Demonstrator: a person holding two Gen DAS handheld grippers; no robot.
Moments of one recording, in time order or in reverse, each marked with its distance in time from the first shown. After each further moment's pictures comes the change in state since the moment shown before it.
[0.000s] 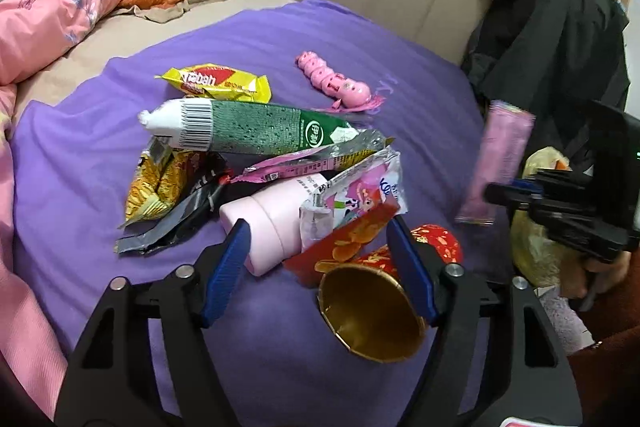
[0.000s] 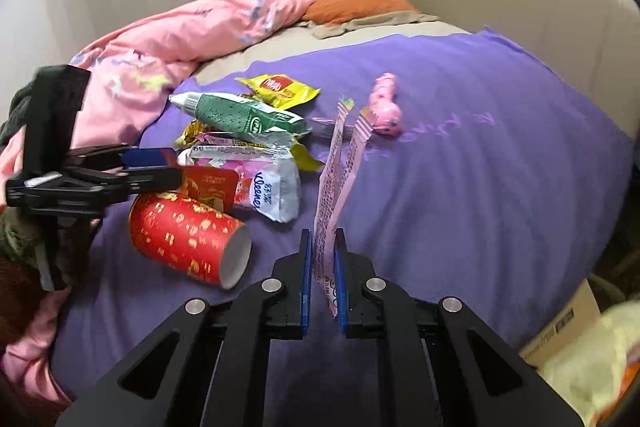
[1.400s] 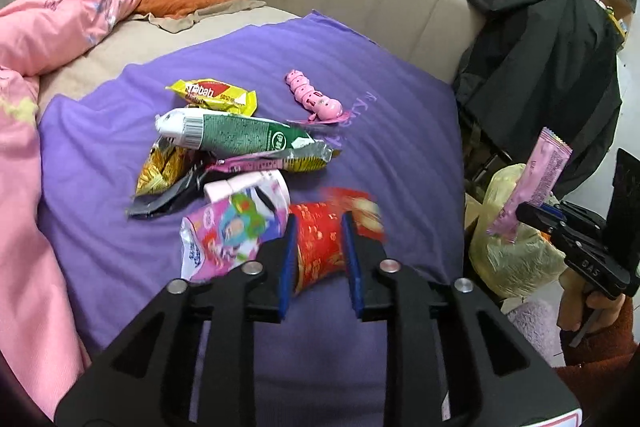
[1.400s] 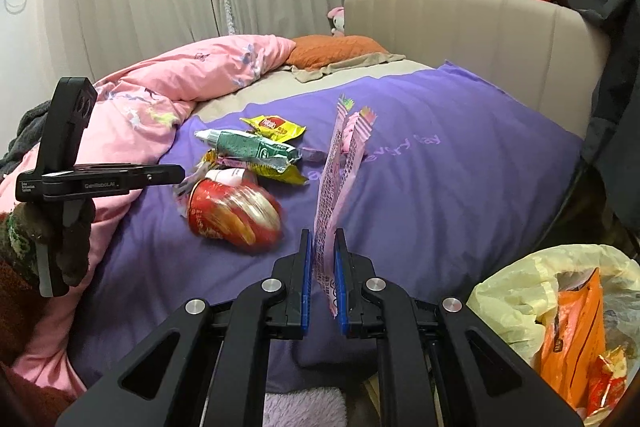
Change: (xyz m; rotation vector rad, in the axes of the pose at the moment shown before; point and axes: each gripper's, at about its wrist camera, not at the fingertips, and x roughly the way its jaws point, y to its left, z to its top) left arm -0.066 -0.038 -0.008 -0.066 -0.050 -0.001; right arm -0.102 0.013 -0.034 0.026 -0.143 -0.065
